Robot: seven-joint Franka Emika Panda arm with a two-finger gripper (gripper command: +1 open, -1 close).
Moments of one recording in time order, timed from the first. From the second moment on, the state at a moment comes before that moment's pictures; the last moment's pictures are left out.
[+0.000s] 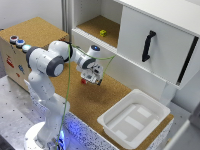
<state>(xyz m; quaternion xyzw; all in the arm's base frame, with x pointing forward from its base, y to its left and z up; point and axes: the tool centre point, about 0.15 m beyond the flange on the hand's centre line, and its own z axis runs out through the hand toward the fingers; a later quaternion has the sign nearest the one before) 0.385 0.106 0.212 -0.97 -0.24 0.01 0.09</state>
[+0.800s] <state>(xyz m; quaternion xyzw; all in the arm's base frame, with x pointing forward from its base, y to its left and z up) 0.377 0.117 0.243 -0.97 -0.23 -0.01 0.09</state>
